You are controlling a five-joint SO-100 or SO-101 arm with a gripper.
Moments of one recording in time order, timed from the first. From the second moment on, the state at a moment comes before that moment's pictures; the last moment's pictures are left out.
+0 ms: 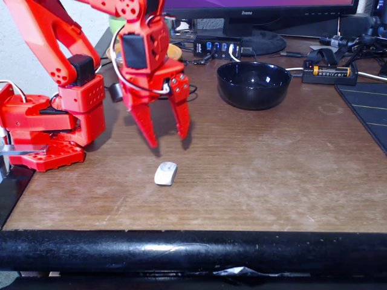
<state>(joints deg) 23.5 129.2 135.1 70.6 -56.0</state>
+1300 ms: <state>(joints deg) 28.7 122.8 130.0 57.2 -38.4</state>
